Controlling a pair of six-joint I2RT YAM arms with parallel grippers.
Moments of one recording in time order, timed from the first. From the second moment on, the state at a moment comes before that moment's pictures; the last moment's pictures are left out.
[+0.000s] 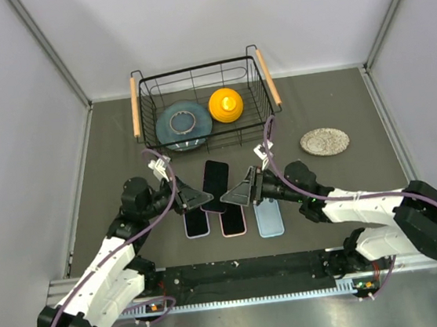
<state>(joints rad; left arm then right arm) -0.36 0.76 0.39 0.09 0.74 -1.04 0.87 1.24 0.45 0.72 -0.38 1.00</state>
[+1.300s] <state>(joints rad) -0.36 0.90 0.37 0.06 0.79 -0.87 0.61 1.08 0.72 -0.13 -0.43 0.73</state>
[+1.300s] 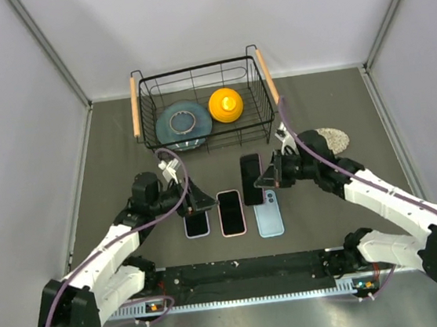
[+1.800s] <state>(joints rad) -0.53 1.23 0.58 -0.02 0.63 -0.78 0.57 1.22 0.72 -0.60 -0.50 0.53</state>
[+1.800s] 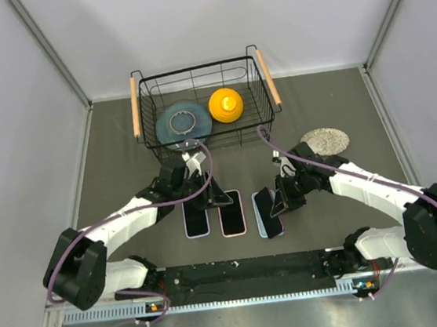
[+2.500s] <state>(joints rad) -0.67 1.54 0.65 0.10 0.53 -0.87 0.53 1.35 0.71 -0.54 -0.53 0.51</state>
